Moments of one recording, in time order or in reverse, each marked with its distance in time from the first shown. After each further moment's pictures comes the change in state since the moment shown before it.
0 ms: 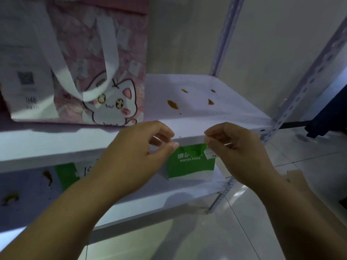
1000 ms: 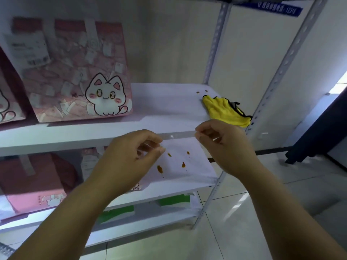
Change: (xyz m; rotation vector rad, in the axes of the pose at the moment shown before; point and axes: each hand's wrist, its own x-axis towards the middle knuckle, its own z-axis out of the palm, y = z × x) left_hand 0.071 0.326 -0.228 -0.018 0.083 -0.011; right_hand 0.104 -0.281 -0.301 -0.002 0.028 -0.105
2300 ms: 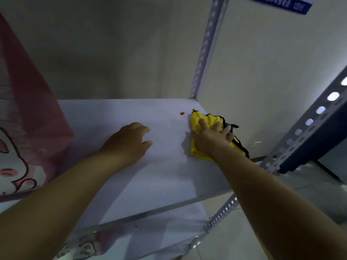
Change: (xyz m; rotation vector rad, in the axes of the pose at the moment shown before) left_hand 0.285 -0.106 0.109 0.523 -0.296 -0.113; right_hand 0.252 0.236 0.057 -0.658 -0.280 0.678
